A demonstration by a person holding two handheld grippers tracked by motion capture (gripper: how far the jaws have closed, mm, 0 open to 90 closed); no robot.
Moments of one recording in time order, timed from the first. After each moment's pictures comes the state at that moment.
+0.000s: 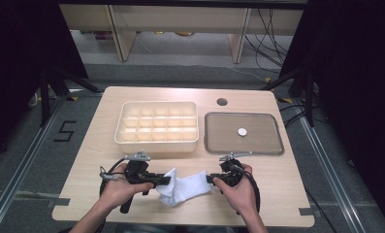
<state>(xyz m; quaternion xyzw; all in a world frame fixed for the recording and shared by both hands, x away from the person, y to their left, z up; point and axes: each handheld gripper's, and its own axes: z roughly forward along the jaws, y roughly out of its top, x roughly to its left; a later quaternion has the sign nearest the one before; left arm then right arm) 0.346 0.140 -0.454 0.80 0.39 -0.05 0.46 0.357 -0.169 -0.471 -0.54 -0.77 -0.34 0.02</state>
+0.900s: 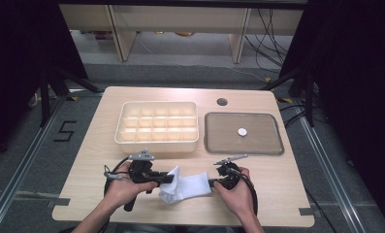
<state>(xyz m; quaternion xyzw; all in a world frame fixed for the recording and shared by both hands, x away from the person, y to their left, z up) 0.349 0.129 -0.454 0.80 0.37 -0.03 0.47 0.356 -0.163 -0.488 -0.52 -0.80 -0.30 -0.01</state>
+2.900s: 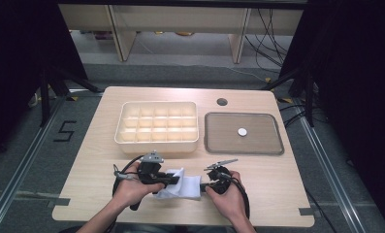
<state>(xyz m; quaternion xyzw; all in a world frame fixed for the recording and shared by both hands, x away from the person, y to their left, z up) 0.352 0.111 -0.463 0.82 0.36 -0.01 0.44 0.349 -0.140 -0.496 -0.49 -0.82 -0.30 0.01</state>
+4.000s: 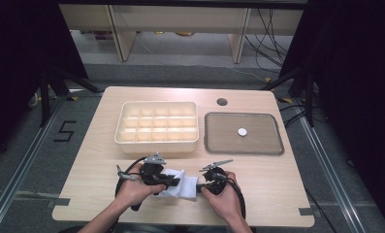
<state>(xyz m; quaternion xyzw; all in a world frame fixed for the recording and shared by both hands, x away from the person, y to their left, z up) 0.356 0.106 -0.475 0.83 0.36 -0.02 0.42 0.347 -0.128 -0.497 -0.49 -0.82 -0.30 0.02</state>
